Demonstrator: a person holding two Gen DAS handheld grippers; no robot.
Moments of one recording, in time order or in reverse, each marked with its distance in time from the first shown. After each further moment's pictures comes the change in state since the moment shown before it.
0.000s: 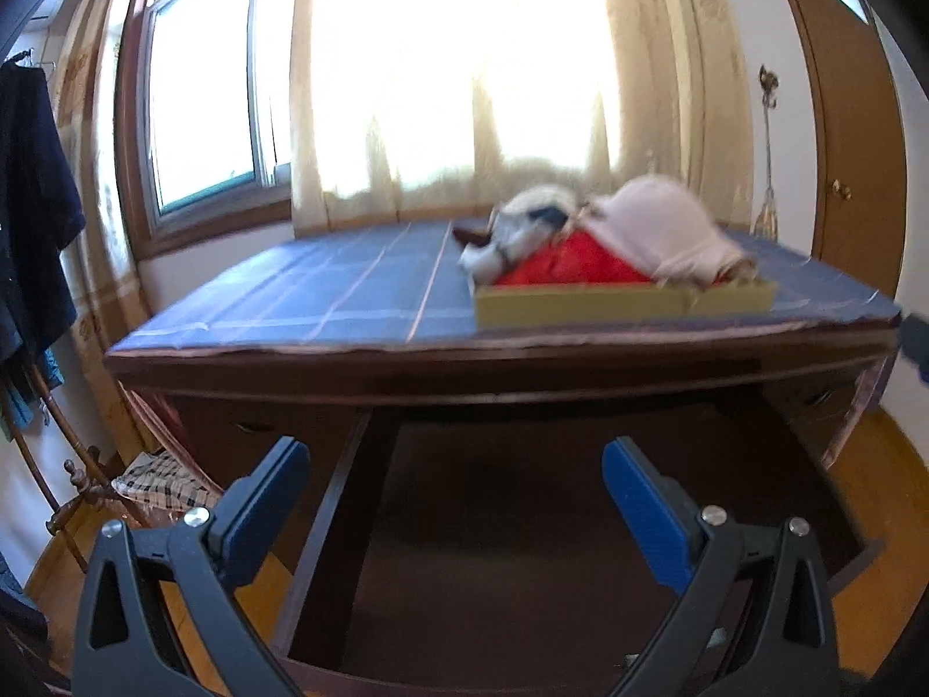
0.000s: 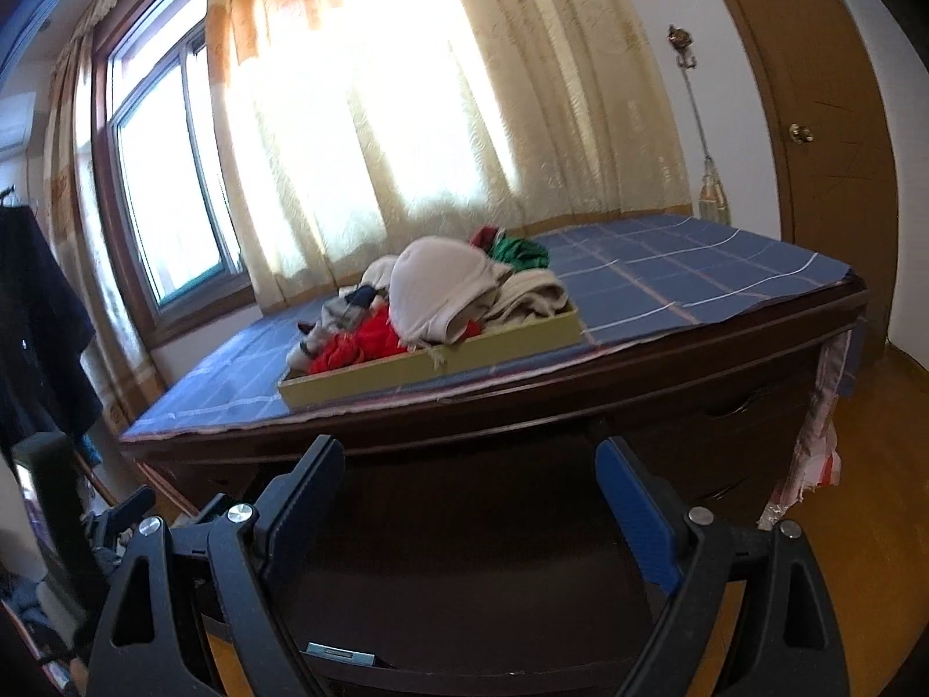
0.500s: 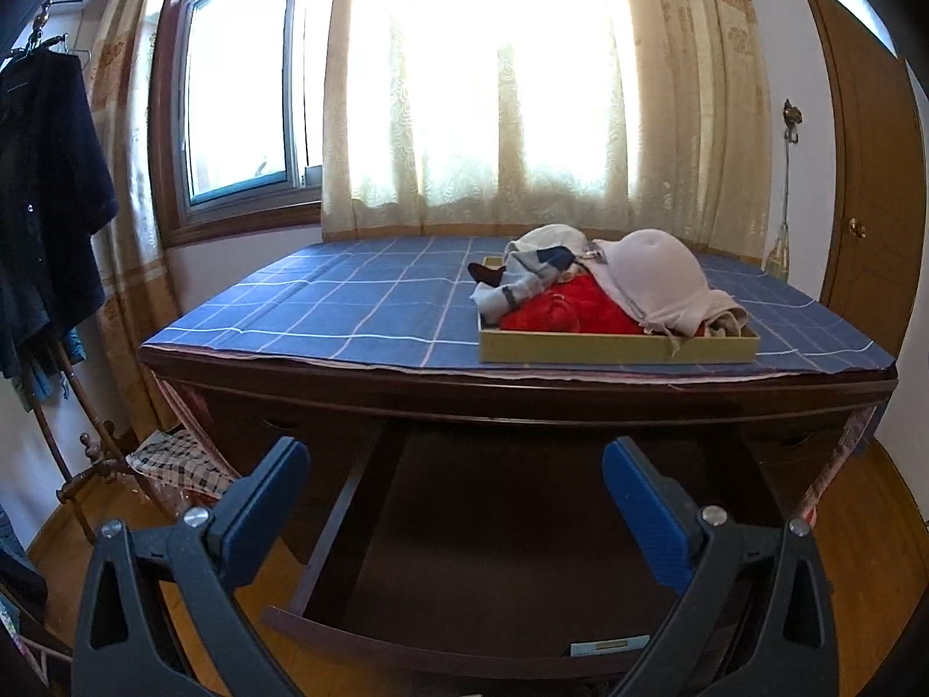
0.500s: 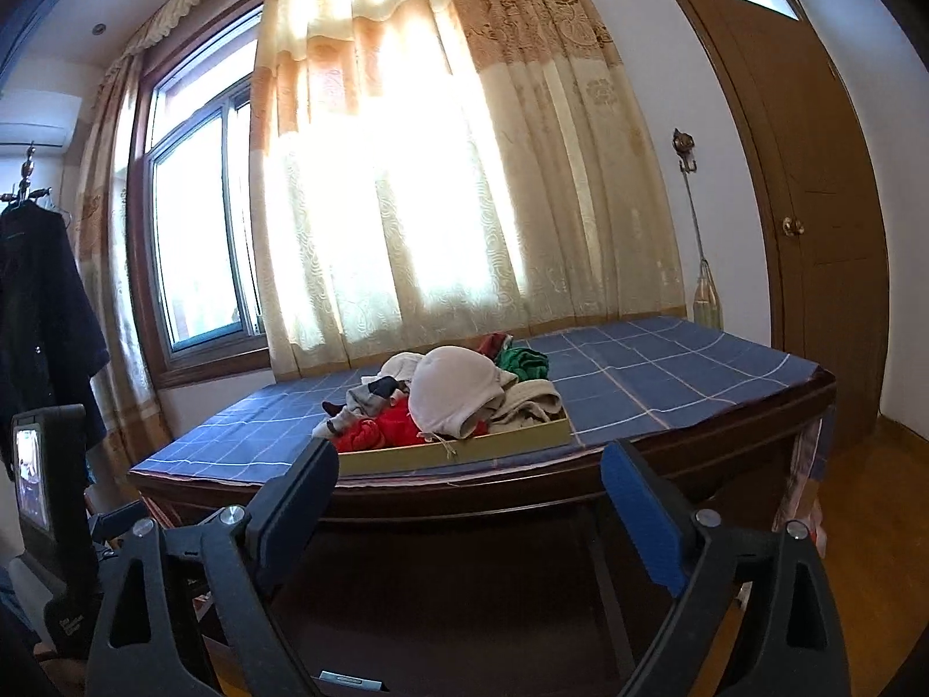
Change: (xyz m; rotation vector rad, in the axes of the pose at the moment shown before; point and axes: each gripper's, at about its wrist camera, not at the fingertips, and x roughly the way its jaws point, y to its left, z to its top) left arm -0.036 -0.004 0.021 -0.076 0.002 0.048; right arm -0.061 0.017 0.011 -0.089 -0.221 0.005
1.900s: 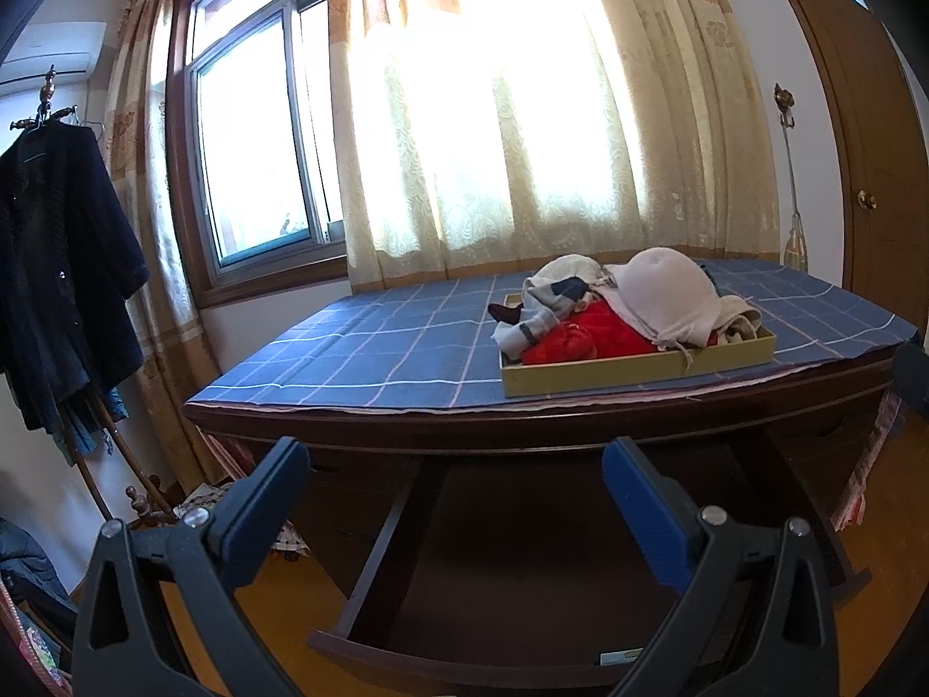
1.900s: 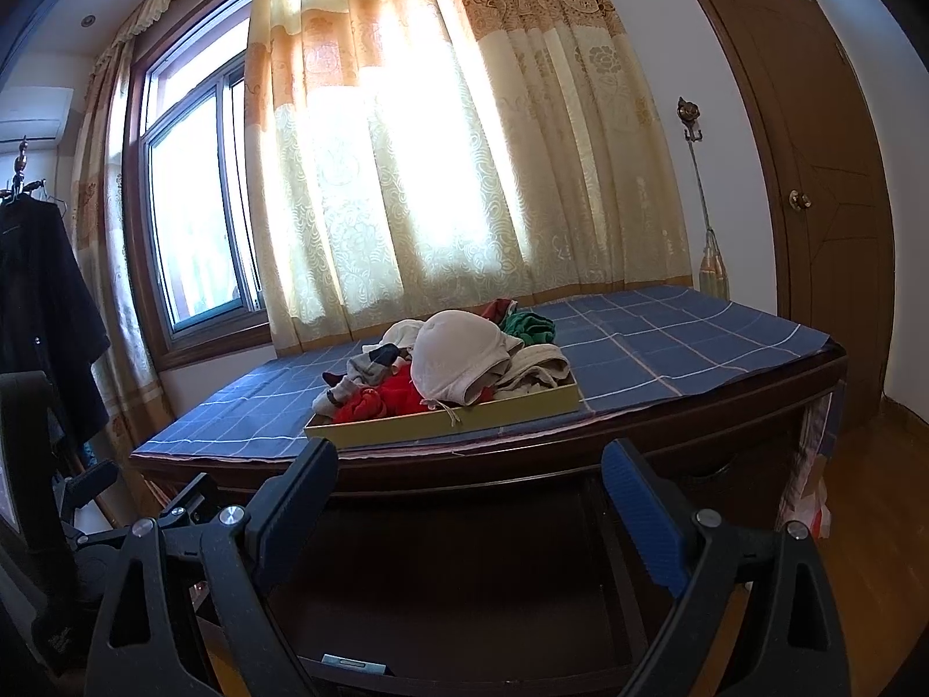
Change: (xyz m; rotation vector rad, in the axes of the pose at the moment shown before) left arm -0.020 -0.017 -0.001 0.103 -0.109 0.115; right arm 0.018 -0.003 -0.010 0.011 0.077 0.011
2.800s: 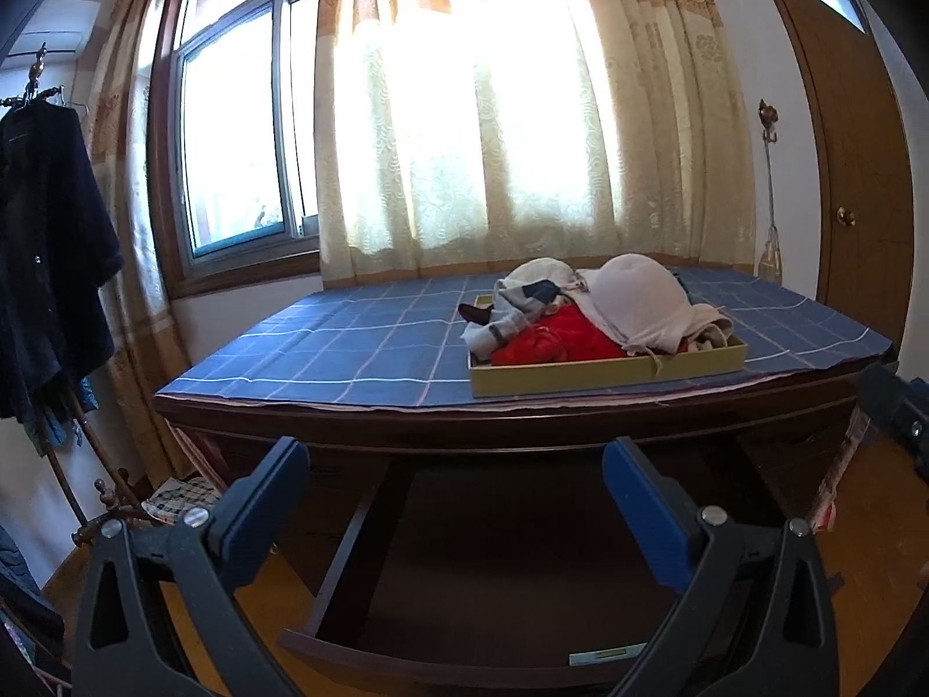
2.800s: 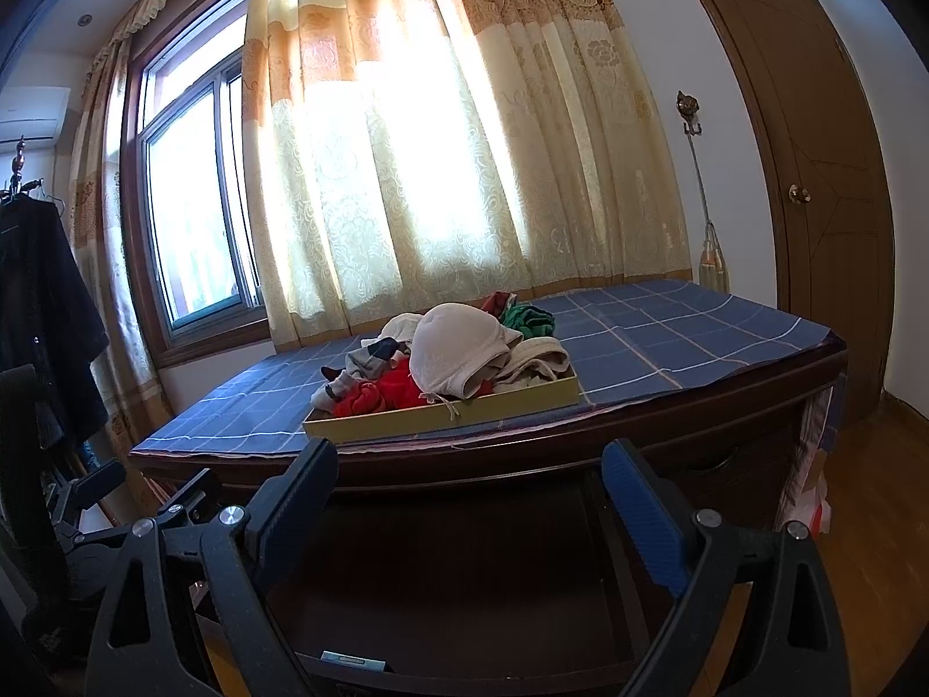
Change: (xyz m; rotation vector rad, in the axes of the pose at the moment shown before) left arm -0.002 0.001 0.000 -0.028 -0.001 -0.082; right arm 0.001 0.001 -0.003 0.006 0.014 -0.003
